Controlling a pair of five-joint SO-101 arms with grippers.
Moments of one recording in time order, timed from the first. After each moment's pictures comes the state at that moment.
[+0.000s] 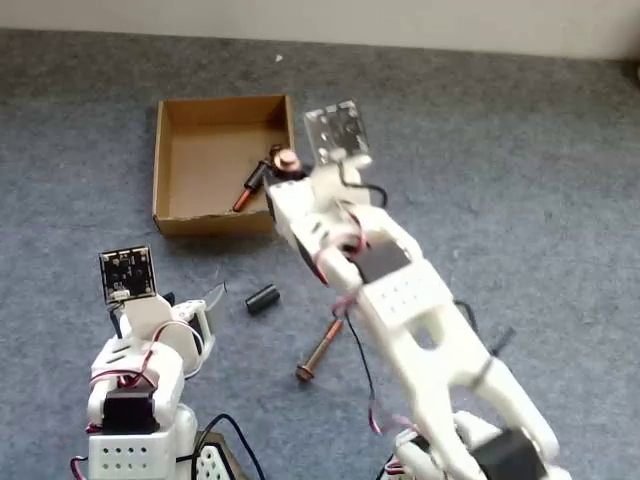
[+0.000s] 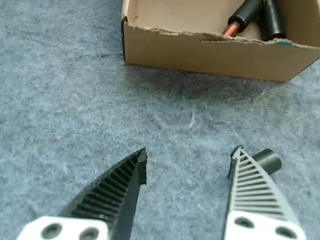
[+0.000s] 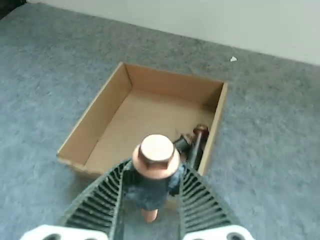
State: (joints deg) left arm -8.3 -103.9 92.3 64.7 14.5; right arm -35.2 -20.2 31.9 21.1 -4.7
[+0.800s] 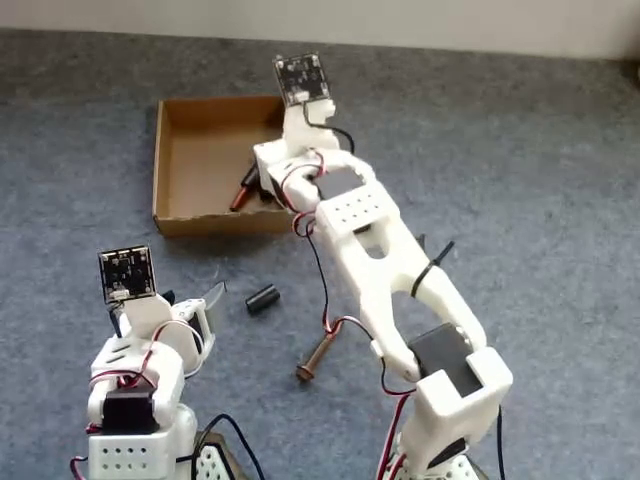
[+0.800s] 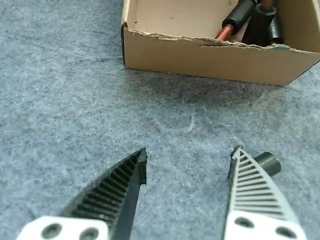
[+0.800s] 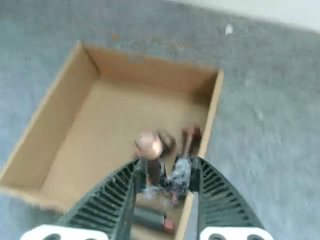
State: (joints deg) left arm -8.3 -103.9 92.3 64.0 14.5; right arm -32.8 11.1 -0.9 36.8 -4.7
